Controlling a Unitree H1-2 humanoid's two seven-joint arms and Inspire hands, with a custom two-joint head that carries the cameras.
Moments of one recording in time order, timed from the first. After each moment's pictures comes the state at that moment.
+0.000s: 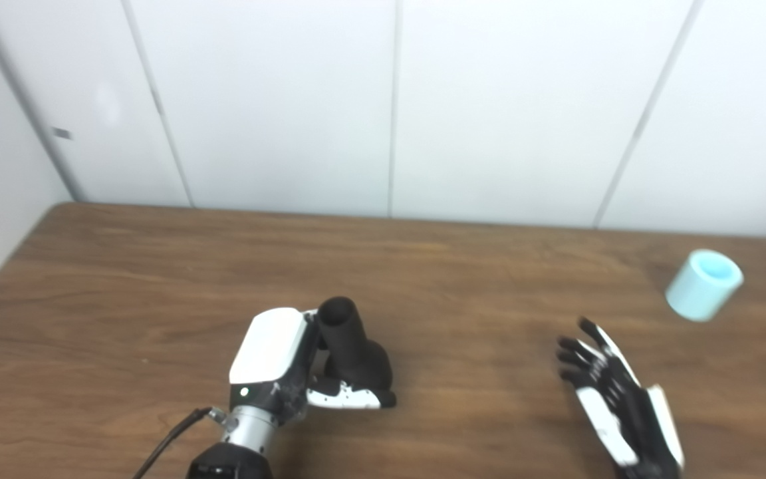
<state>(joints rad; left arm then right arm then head) -0.04 0.26 -0.45 -0.35 0.96 0.28 -0.02 0.17 -0.01 -0.01 -0.18 -0.18 -0.14 -0.01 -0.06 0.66</state>
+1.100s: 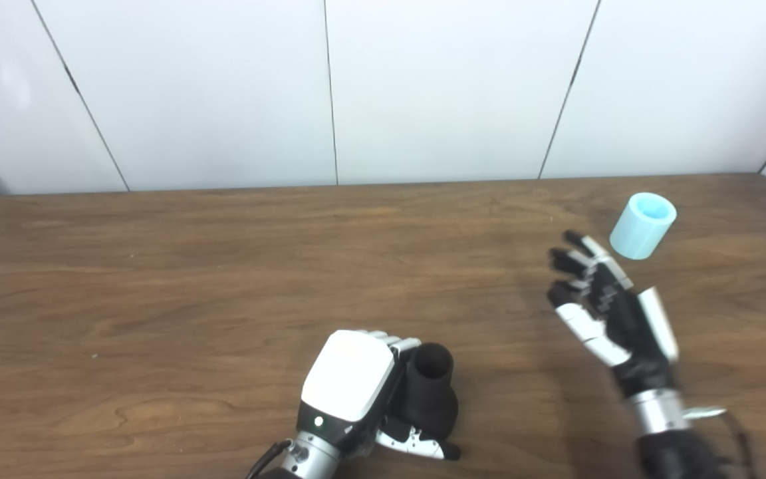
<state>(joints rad) -0.03 0.15 -0.59 -0.22 1.25 0.07 0.03 0.05 -0.22 -0.14 -0.37 -0.15 0.09 0.00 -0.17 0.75</state>
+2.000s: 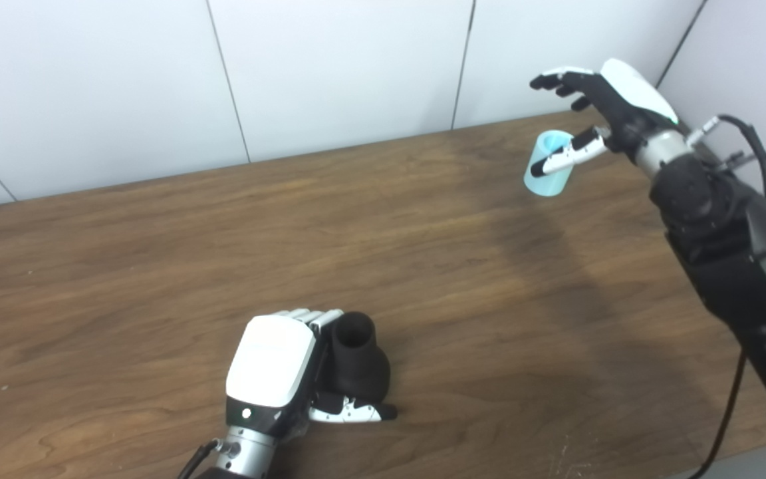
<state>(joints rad) -0.02 0.17 -0.55 -0.20 1.22 0.02 0.08 -0.38 -0.70 0.02 -0.15 -0.53 0.42 0.27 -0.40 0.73</state>
